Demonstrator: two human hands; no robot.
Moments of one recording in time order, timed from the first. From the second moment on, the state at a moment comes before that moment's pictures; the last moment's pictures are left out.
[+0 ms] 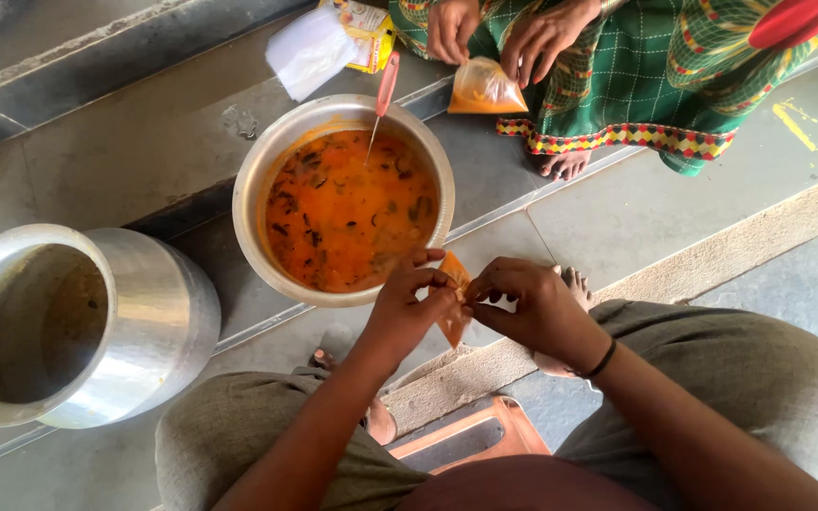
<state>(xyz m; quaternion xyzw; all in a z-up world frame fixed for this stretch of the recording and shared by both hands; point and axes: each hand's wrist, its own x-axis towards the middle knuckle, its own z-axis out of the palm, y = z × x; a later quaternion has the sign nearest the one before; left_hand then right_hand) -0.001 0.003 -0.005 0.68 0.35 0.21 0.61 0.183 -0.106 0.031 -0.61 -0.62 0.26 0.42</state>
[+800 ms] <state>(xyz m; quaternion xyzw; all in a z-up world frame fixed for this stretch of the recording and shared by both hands) 0.005 -0.017 0.023 0.88 0.28 0.23 0.32 0.172 -0.107 0.043 -0.70 -0.63 0.08 0.33</state>
